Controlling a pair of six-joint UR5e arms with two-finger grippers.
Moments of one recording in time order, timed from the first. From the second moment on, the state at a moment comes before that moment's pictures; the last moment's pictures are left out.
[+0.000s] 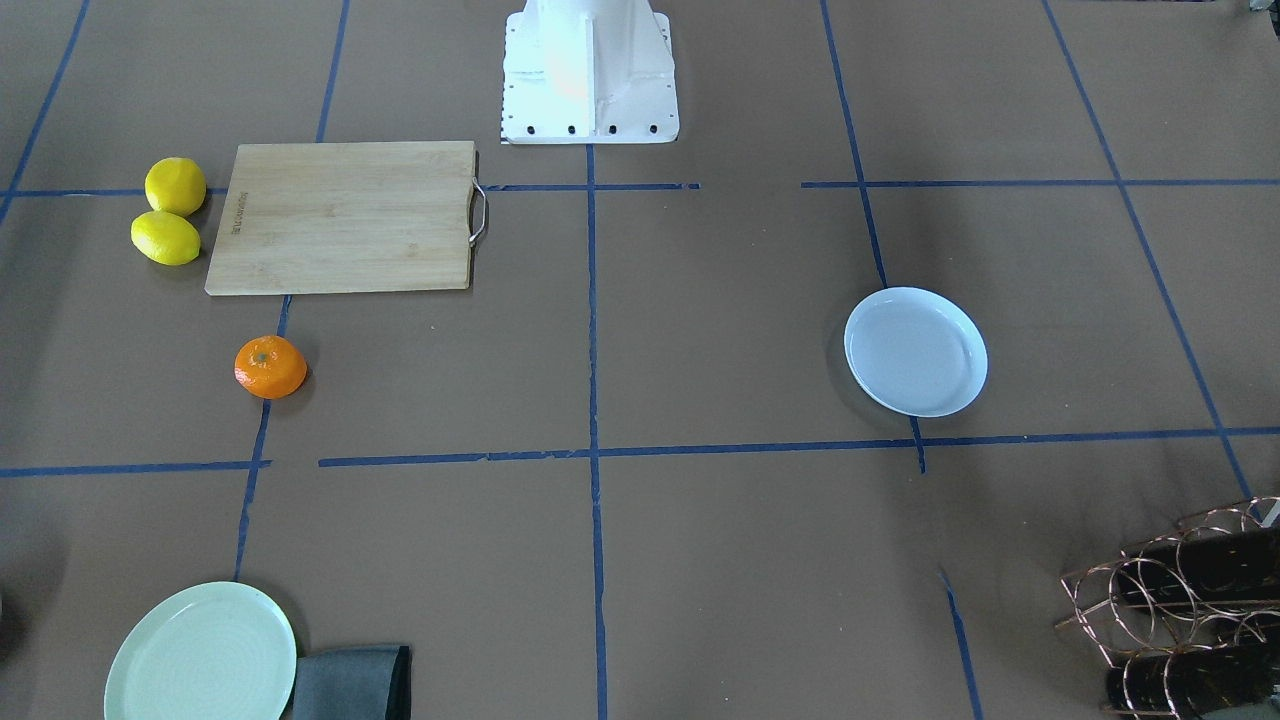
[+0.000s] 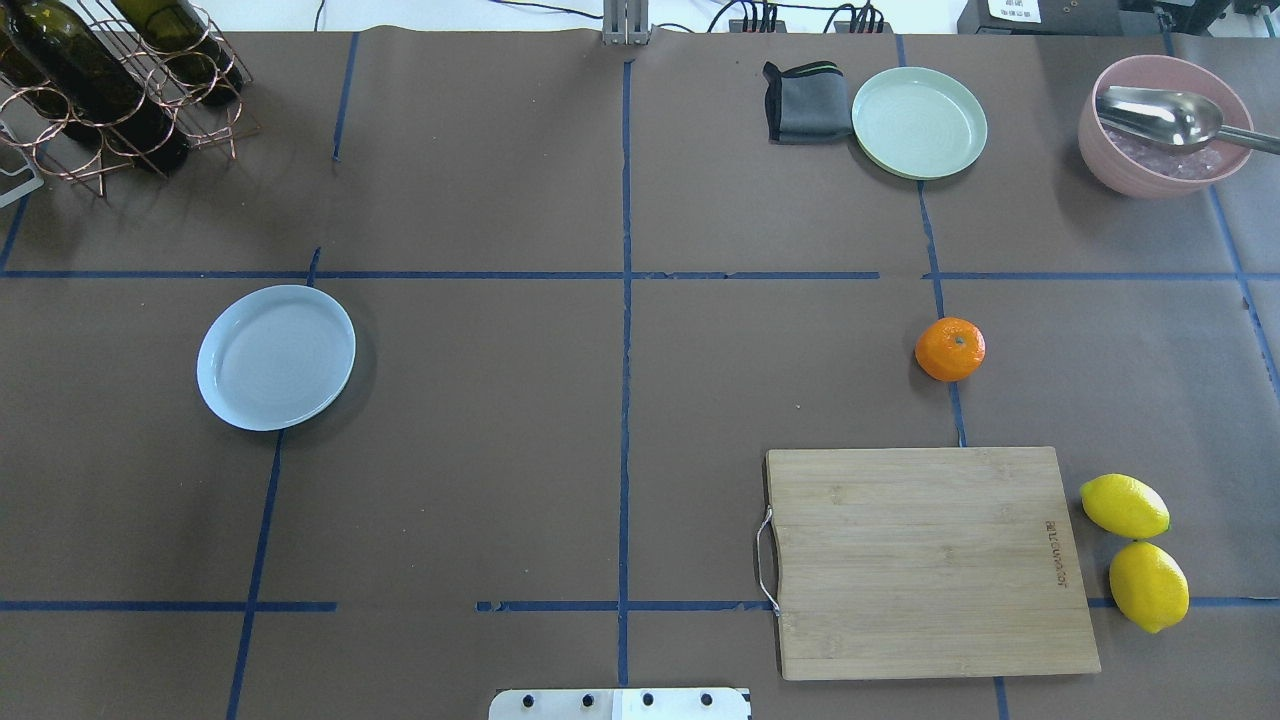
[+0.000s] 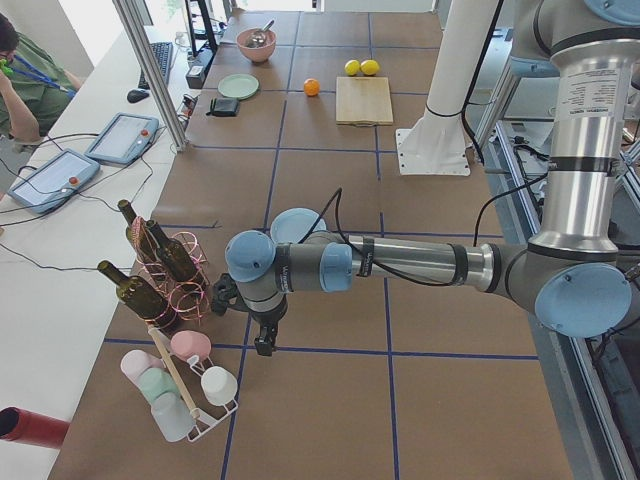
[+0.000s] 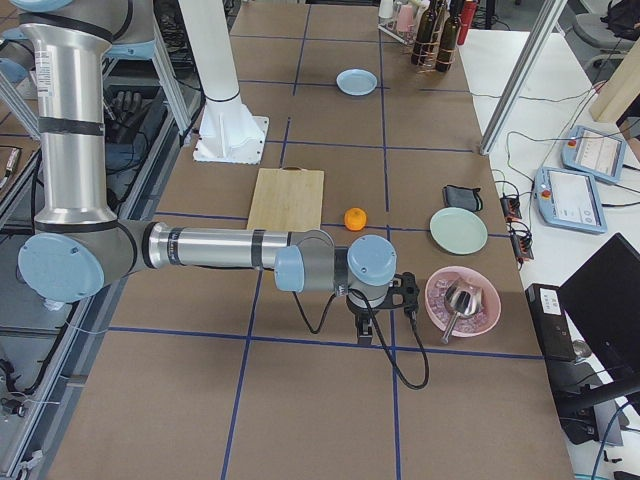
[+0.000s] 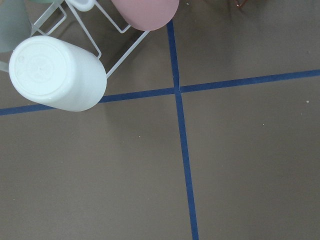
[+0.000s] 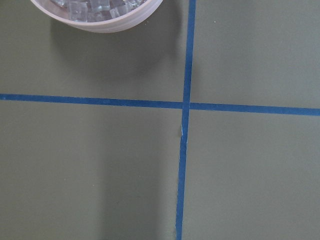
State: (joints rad) left arm -1.58 -1.59 -1.63 -1.47 -2.37 0.16; right arm 1.58 -1.60 1.62 -1.53 2.43 -0.01
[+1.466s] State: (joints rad) left arm -1.56 -1.67 -1.64 -1.62 -2.37 0.14; right arm 1.58 -1.56 1.64 -1.52 2.43 -0.01
